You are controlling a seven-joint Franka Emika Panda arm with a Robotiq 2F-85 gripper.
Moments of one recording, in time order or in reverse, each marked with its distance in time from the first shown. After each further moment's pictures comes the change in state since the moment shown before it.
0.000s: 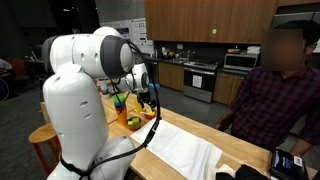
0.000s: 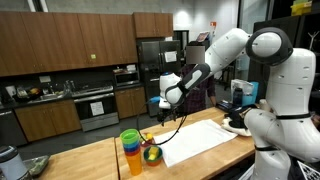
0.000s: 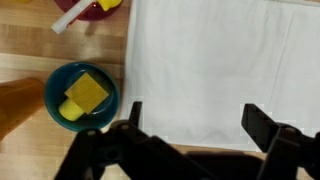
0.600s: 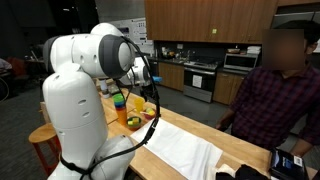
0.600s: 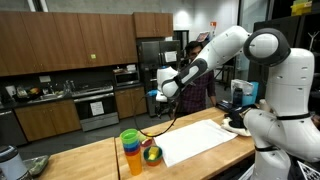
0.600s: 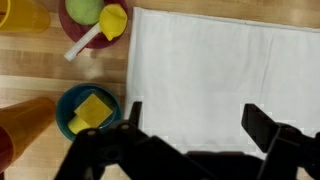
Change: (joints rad) arm 0.058 0.019 -0.074 0.108 -0.008 -0.061 -0.001
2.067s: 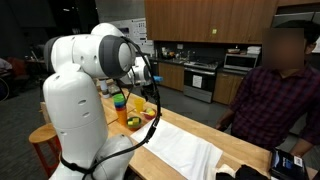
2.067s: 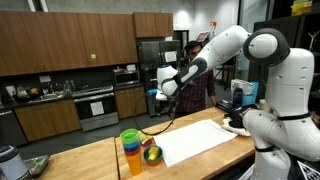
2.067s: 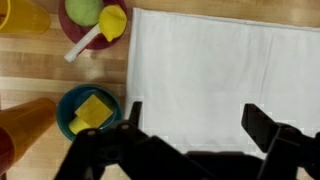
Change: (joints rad) arm 0.073 0.001 -0.077 0.006 0.006 -0.005 0.001
